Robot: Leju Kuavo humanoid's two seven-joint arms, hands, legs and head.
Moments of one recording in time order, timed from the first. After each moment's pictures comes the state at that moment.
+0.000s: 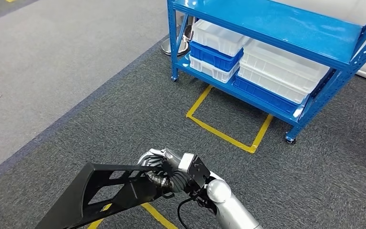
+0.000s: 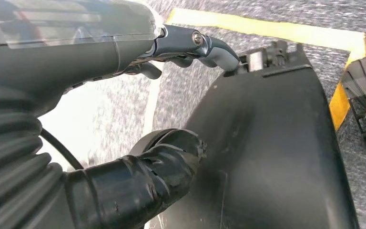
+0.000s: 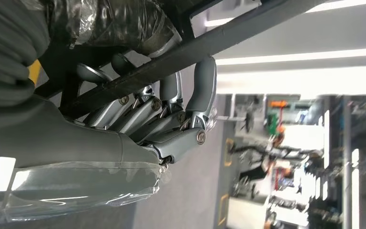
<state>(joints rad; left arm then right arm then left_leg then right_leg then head) -0.29 -0.21 -0.49 -0.25 -1.14 -0.35 0.04 -0.39 0.18 0.56 -1.18 -0.16 0.56 -0.48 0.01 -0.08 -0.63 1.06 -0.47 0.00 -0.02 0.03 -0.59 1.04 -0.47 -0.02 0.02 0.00</state>
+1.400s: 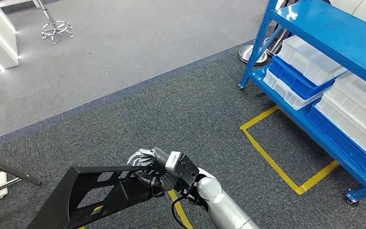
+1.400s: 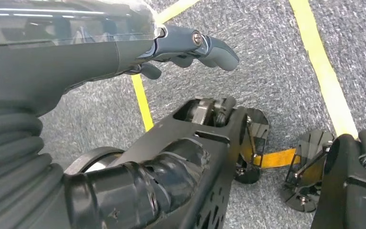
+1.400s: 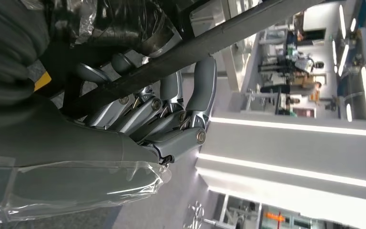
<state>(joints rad) -0.26 -0.27 -0.26 -0.25 -0.94 -0.10 0.14 -0.43 0.21 0.59 -1.11 -0.15 0.53 -0.49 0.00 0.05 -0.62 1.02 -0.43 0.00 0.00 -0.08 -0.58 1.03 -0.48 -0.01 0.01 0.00</state>
